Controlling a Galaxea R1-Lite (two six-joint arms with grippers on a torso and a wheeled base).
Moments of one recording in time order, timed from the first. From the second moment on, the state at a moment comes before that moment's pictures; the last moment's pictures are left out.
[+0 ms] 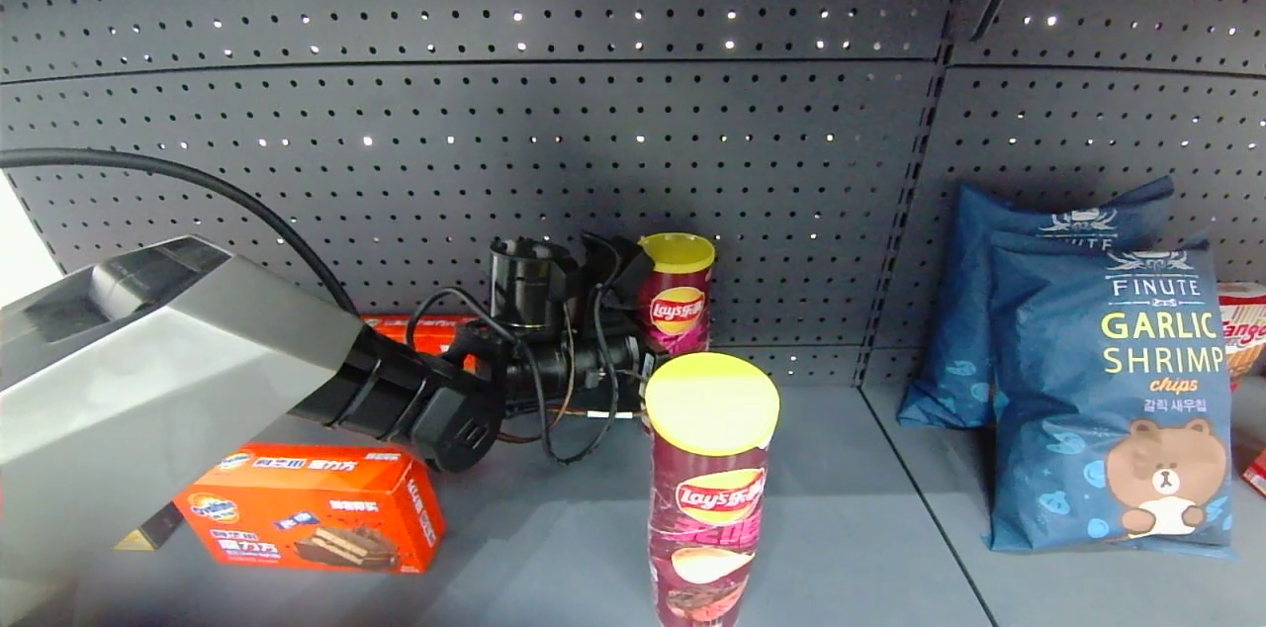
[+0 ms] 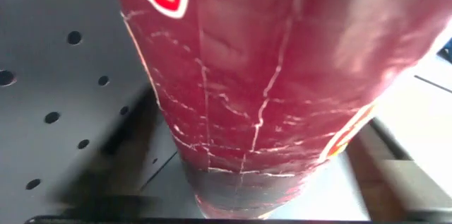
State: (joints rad) left arm -0.50 2.17 -1.16 -0.74 -0.42 0.03; right arm 0.35 0.20 -0.20 0.10 0.07 0.00
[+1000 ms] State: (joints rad) left arm -0.48 2.04 -1.03 -0.73 -0.42 0.04; right arm 0.35 0.20 -0.21 0.10 0.07 0.00
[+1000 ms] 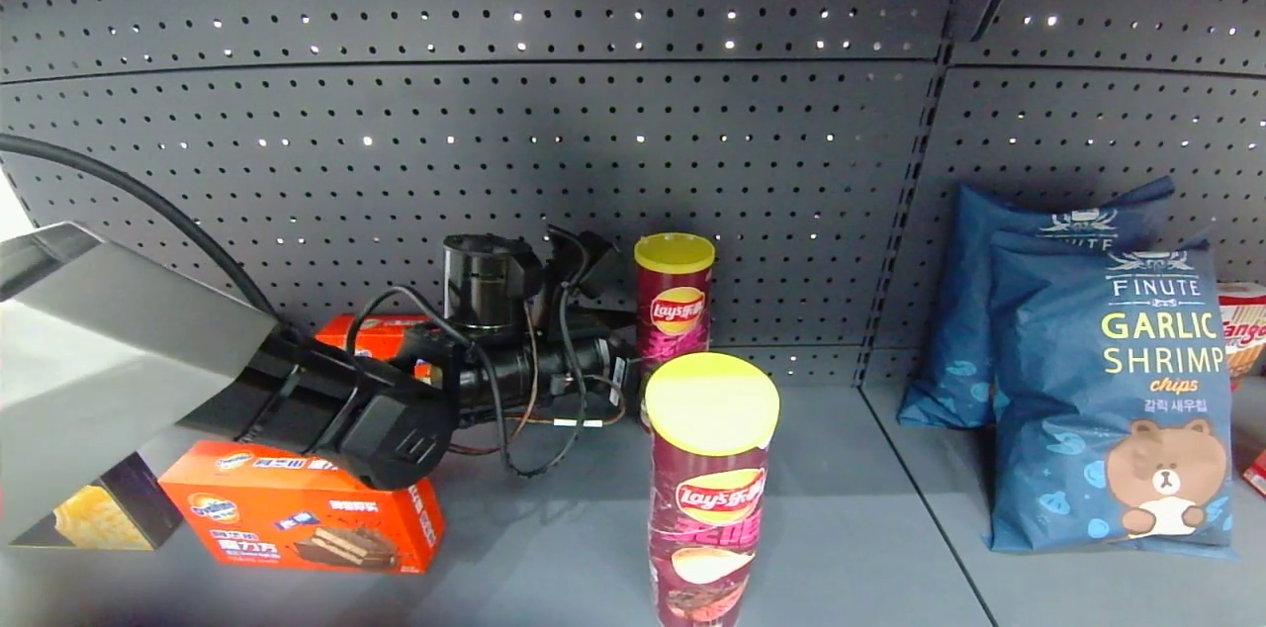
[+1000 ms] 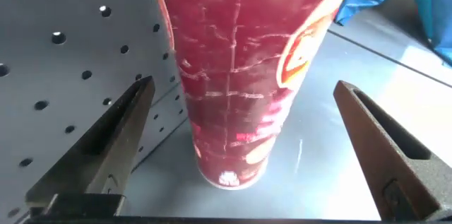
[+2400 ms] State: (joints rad) left arm -0.32 1.54 -0.53 -0.73 -0.44 0.14; right arm 0.41 0.79 -0.40 -0.14 0.13 -0.01
